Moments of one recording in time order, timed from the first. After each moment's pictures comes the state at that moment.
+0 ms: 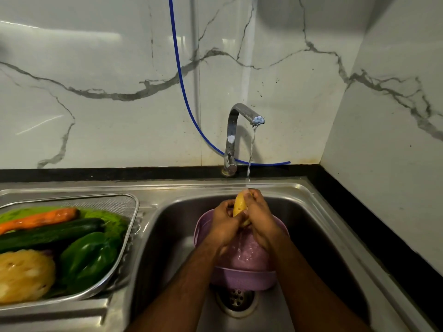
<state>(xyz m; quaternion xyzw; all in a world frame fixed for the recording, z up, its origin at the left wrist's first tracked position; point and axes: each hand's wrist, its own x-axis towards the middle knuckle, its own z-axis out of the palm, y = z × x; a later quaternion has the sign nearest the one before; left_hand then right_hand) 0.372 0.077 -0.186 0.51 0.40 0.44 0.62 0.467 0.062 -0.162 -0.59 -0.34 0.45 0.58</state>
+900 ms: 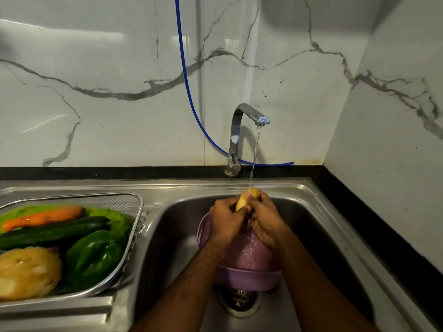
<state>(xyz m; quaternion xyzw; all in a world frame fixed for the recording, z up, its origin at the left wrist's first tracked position) 0.366 0.080 -0.175 0.64 0.45 0.47 0.40 0.472 0.059 -0.158 -0.49 -0.25 0.55 0.63</state>
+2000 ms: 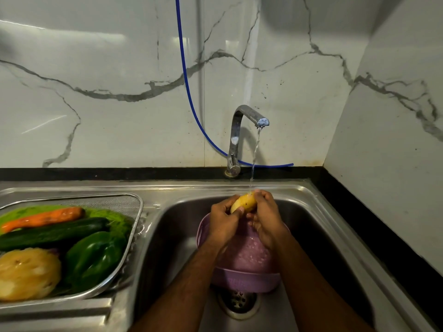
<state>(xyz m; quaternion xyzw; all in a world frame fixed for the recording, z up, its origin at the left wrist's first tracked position) 0.368 0.085 -0.182 0.55 0.43 0.49 0.53 0.475 0.069 -0.165 -0.60 -0.29 0.43 0.61</state>
